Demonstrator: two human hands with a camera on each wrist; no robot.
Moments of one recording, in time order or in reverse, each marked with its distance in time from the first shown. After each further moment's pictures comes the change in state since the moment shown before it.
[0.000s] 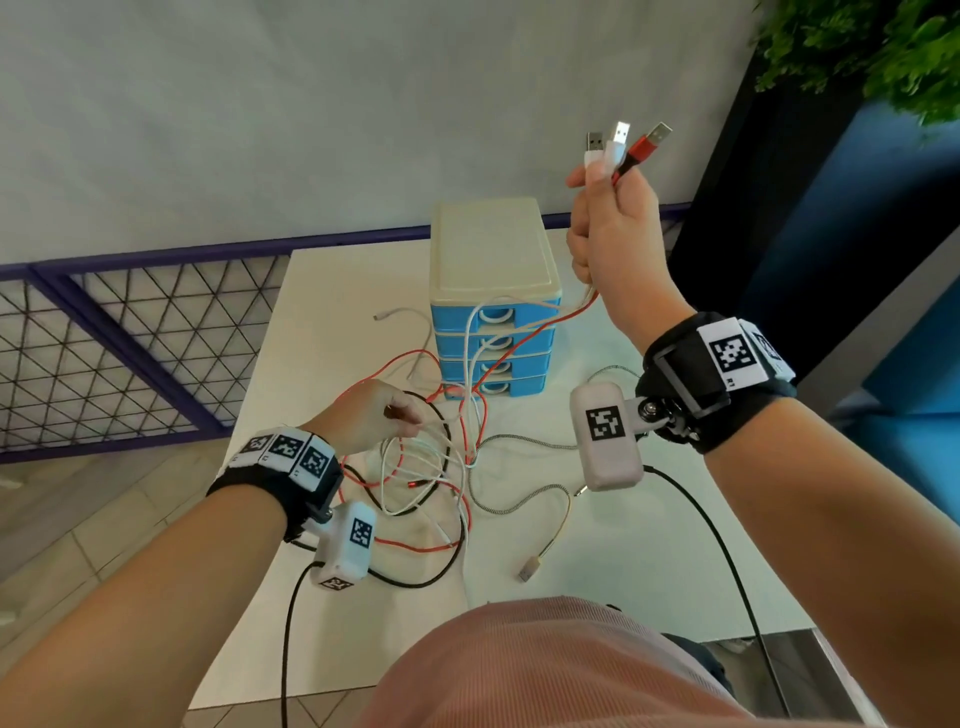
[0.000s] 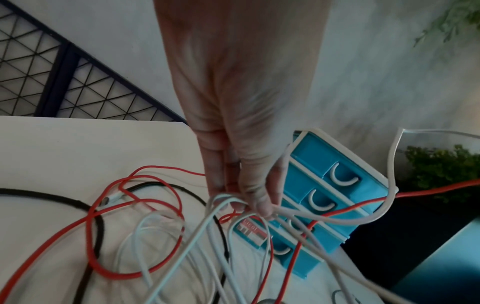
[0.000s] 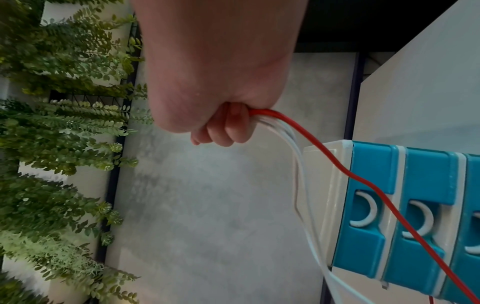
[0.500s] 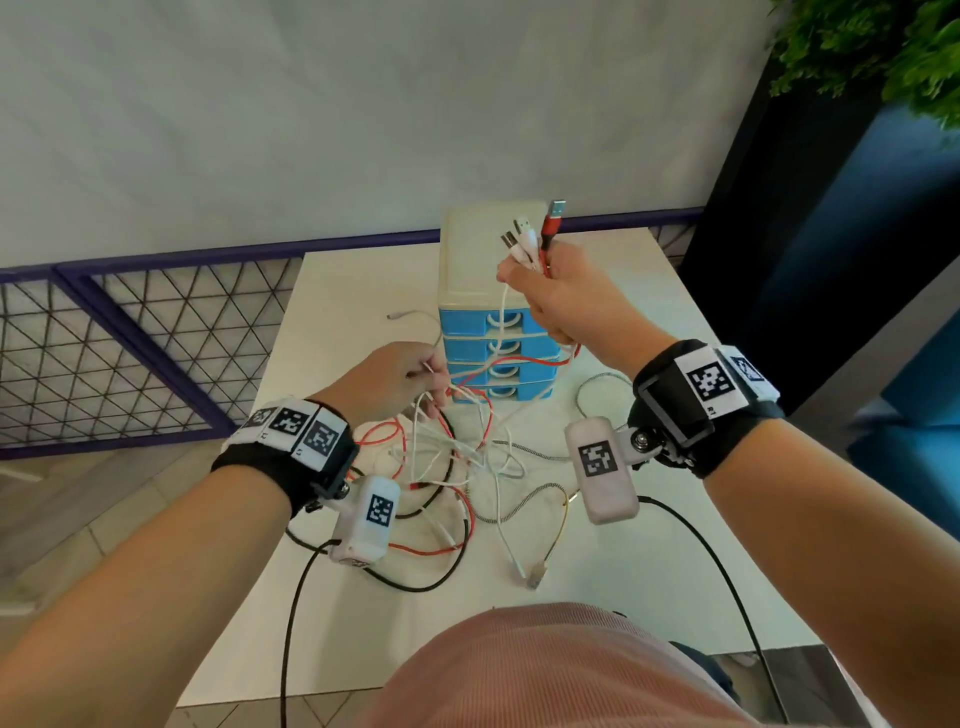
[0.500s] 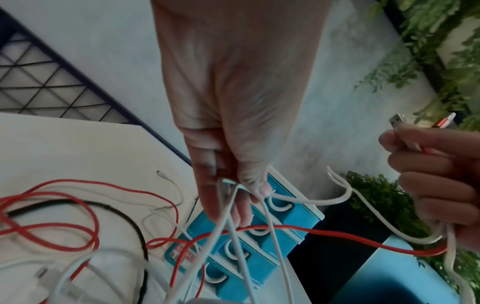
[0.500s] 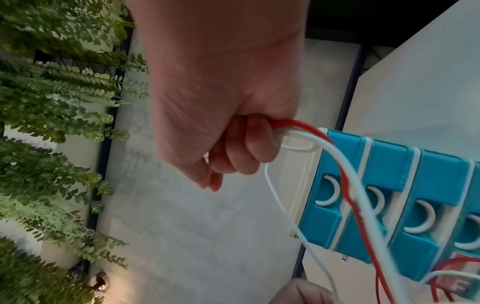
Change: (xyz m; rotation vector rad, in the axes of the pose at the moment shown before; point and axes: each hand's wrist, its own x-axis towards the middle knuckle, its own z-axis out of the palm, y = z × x) left_hand 0.007 0.050 -0.020 -0.233 0.015 0.053; right_hand -0.015 0.023 0.009 -0.401 -0.396 0.143
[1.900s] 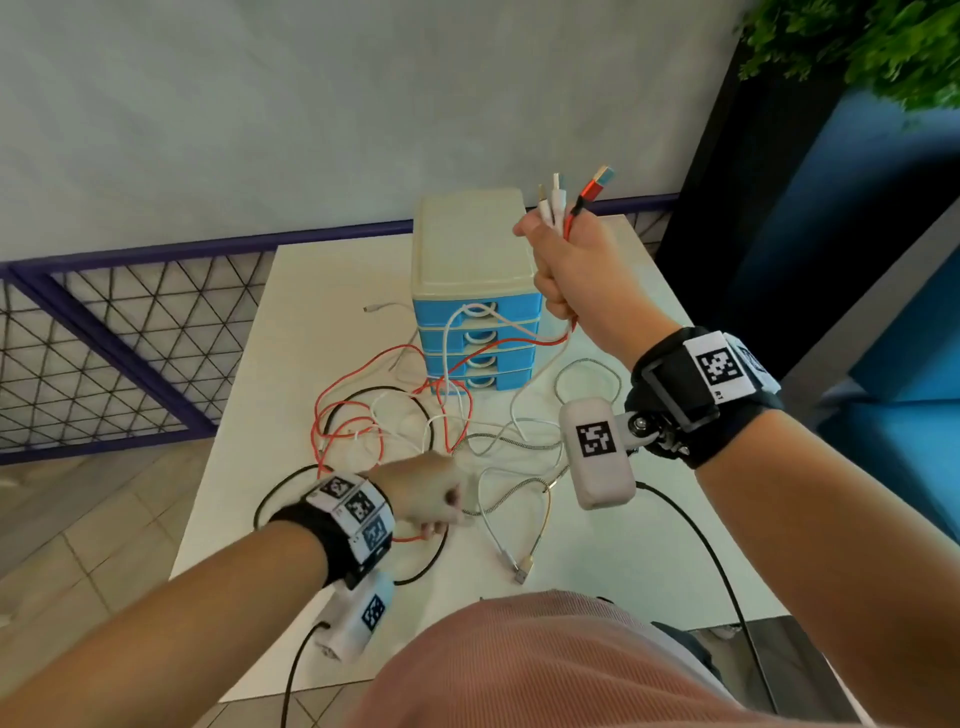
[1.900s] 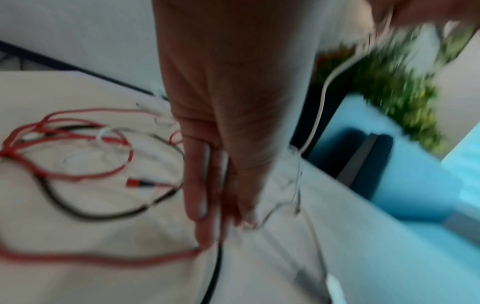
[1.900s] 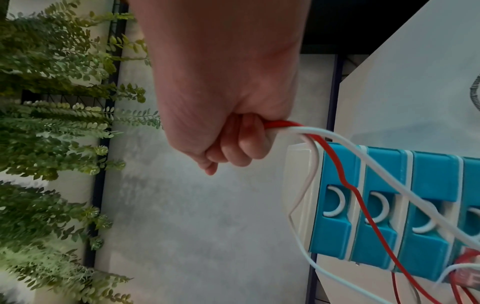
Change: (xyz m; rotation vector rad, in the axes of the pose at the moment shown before) left_hand -0.033 -0.018 0.094 0.473 -0.569 -0.096; right_hand -0.011 -0.002 -0.022 0.247 0.130 0.026
